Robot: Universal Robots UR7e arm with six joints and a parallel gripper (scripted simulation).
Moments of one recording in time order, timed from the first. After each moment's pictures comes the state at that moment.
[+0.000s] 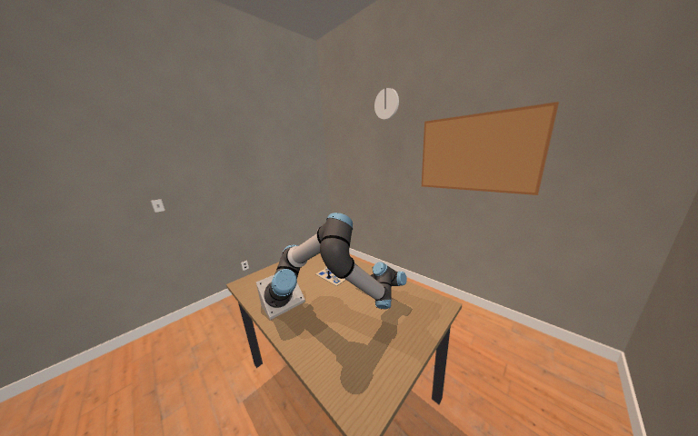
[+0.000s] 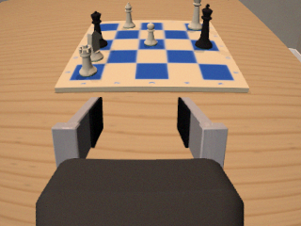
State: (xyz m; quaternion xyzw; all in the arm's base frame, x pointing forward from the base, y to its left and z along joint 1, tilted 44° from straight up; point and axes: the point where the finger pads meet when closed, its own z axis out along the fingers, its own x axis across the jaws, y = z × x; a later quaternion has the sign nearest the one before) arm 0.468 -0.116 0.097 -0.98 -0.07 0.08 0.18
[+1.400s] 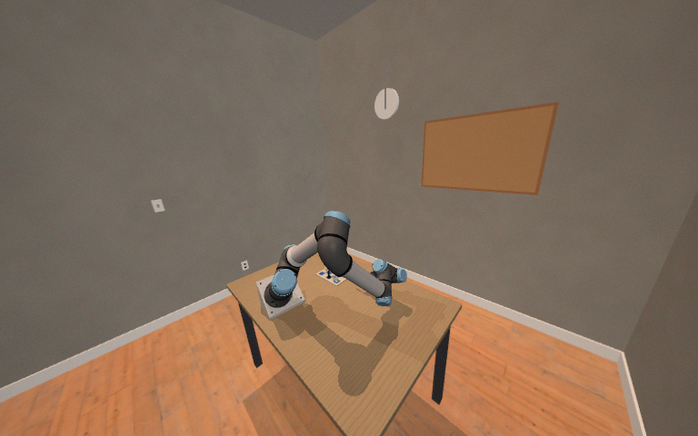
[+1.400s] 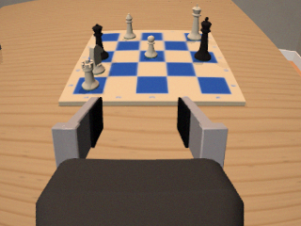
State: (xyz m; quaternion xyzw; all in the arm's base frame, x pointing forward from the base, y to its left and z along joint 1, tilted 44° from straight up) arm 0.467 -0.103 0.111 -0.98 -0.07 0.08 0.18
